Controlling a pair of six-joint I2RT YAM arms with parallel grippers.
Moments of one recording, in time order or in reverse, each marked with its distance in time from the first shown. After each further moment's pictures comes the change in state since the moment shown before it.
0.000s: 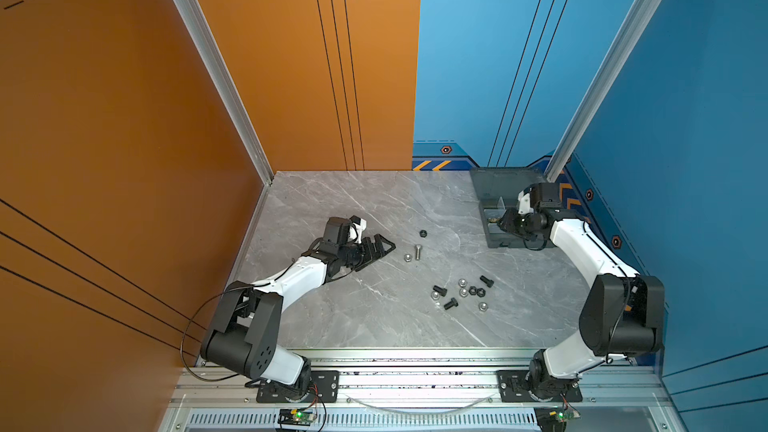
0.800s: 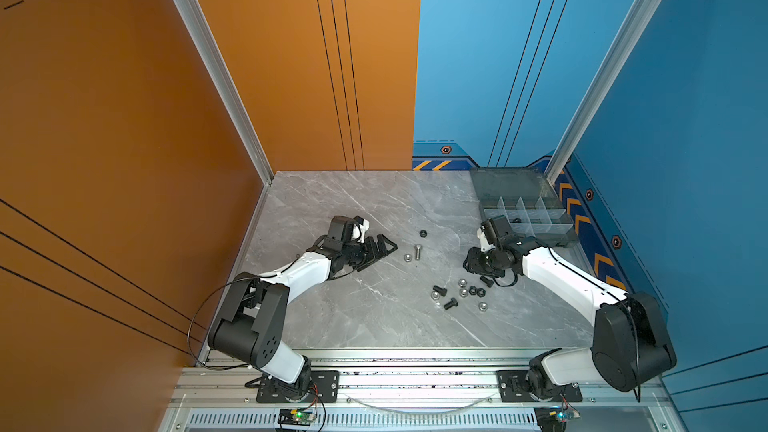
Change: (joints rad) left arm -0.013 0.062 0.039 -0.024 -0.007 0.001; right arm 0.355 -0.137 -0.254 -0.007 0.076 0.154
